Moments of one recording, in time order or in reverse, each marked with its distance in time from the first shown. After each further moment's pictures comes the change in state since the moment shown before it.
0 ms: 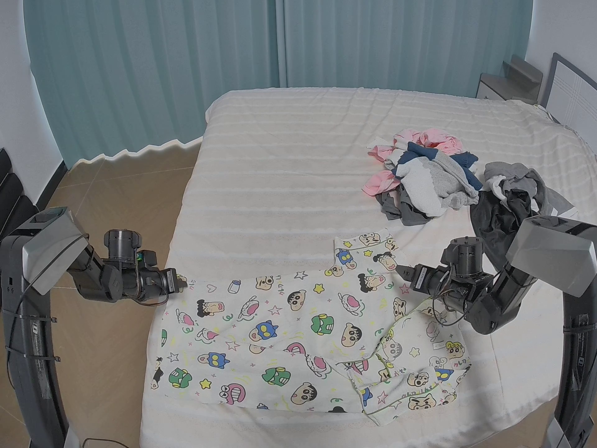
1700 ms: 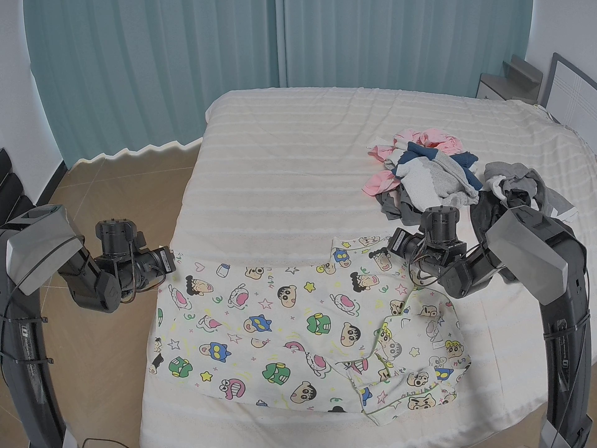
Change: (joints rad) left arm -0.045 -0.107 0.181 -0.378 0.279 -0.124; right arm 0.014 0.152 -0.498 0.252 0.067 0.167
